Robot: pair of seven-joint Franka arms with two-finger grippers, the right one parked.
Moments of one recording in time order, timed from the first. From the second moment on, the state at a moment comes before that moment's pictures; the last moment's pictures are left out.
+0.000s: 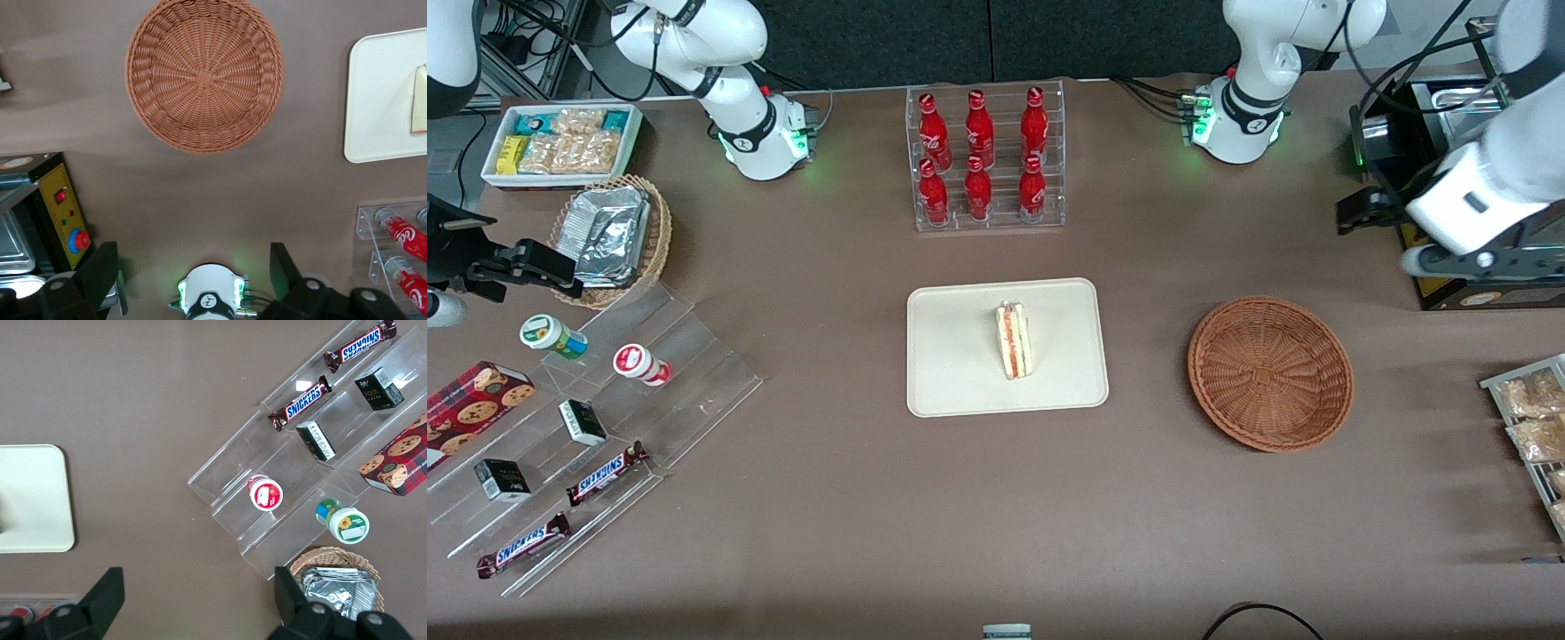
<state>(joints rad) -0.25 0.00 0.18 -1.58 0.00 1.35 0.01</state>
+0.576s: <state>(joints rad) -0.09 -0.01 -0.01 -1.58 0.04 1.35 0.03</state>
